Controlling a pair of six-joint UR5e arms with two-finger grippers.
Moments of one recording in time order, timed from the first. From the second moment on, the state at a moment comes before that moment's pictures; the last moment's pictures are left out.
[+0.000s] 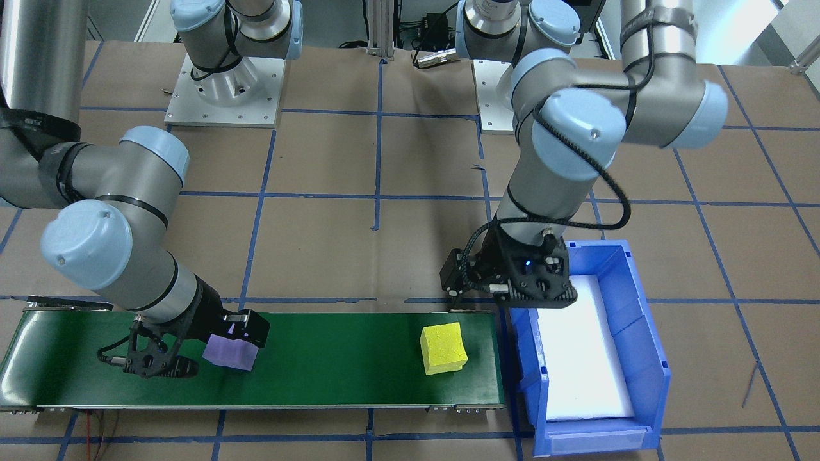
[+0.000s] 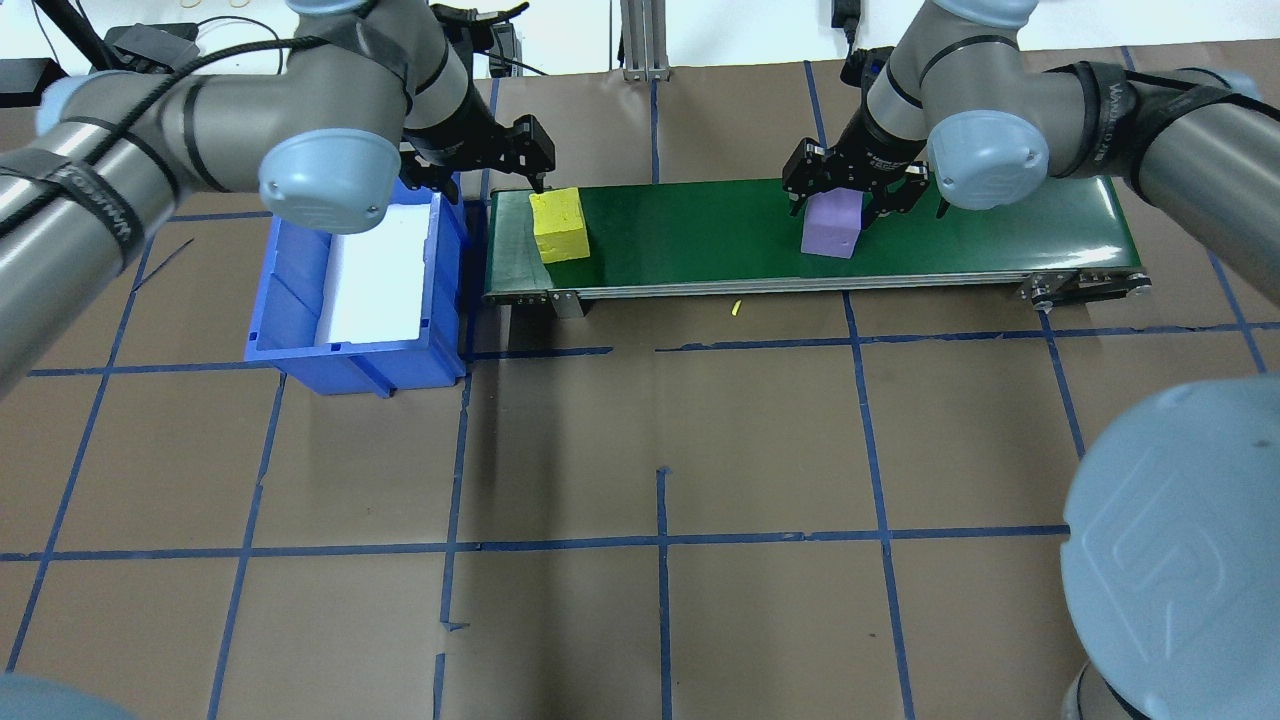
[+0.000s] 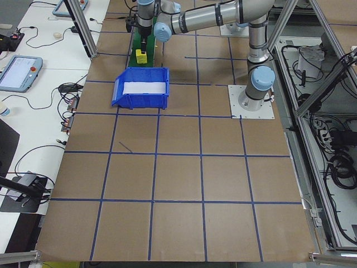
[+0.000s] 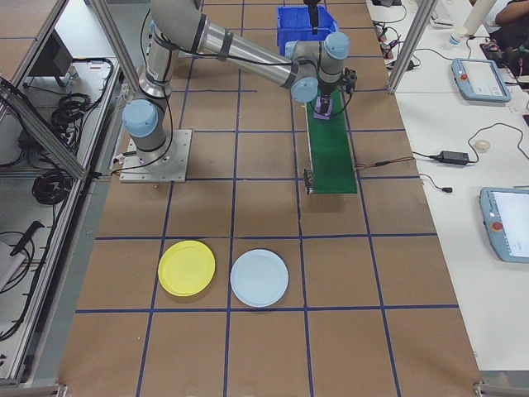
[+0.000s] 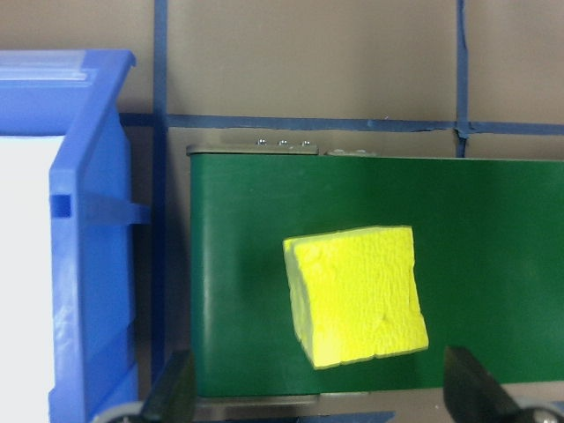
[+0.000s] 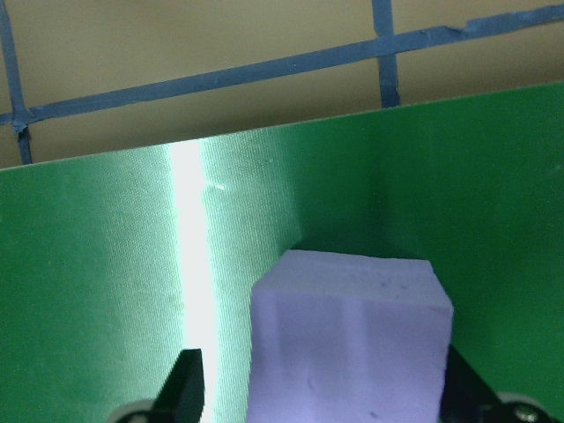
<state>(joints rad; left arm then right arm) -1.66 -1.85 -1.55 -1.13 1.49 -0.13 1.53 -1.09 1.55 -2.08 -1.36 0.09</state>
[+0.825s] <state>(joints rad) -1.56 -1.50 -1.59 -1.61 1.59 -0.03 1.25 -1.23 1.62 -2.07 -1.64 -0.37</state>
